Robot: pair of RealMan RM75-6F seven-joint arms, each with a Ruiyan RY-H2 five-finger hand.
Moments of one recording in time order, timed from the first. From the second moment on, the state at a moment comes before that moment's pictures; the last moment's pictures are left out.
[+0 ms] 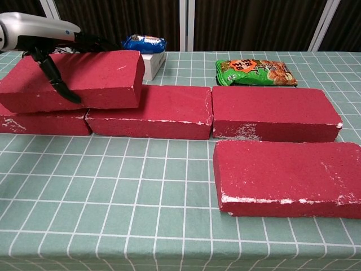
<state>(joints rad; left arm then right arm) -0.85 -1.20 -0.19 -1.61 1.09 0.61 0.01 0.02 -1.01 0.10 -1.60 -1.43 1.48 0.15</state>
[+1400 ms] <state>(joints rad) -0.92 -1.26 -0.15 -1.51 1.15 0.55 -0.08 0.02 -1.00 0.10 -1.61 -1.42 1.47 0.14</state>
